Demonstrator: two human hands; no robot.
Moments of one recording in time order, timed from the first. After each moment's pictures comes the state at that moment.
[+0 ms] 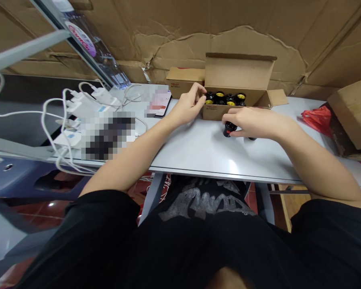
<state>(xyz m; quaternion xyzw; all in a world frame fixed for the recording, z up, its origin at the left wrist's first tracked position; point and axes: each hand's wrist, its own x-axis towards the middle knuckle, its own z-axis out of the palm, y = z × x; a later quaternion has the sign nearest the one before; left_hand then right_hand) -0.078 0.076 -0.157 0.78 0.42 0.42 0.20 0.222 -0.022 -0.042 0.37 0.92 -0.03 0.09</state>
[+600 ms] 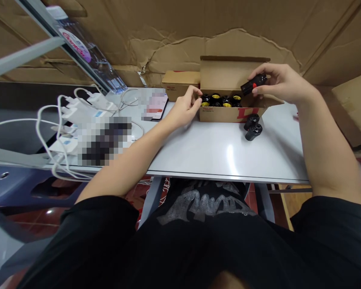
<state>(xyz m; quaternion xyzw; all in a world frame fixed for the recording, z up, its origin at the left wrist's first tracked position) -0.077 0.074 -0.155 0.77 0.44 0.41 0.22 0.327 0.059 -0.031 0.45 0.80 -0.29 -0.28</state>
